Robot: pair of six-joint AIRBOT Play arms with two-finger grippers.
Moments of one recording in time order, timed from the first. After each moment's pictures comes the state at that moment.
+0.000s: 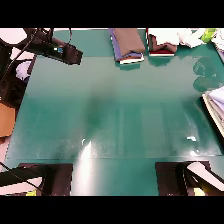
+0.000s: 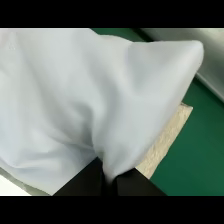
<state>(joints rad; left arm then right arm) -0.38 -1.33 1.75 1.38 -1.23 -1.48 -1.10 -1.03 1.28 -1.59 1.35 1.45</state>
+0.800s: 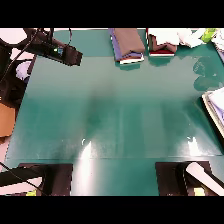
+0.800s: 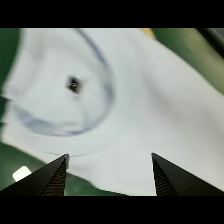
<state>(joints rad) -0.38 -1.33 1.75 1.38 -1.25 -1.49 -0.80 -1.02 1.26 -1.39 1.23 1.45</state>
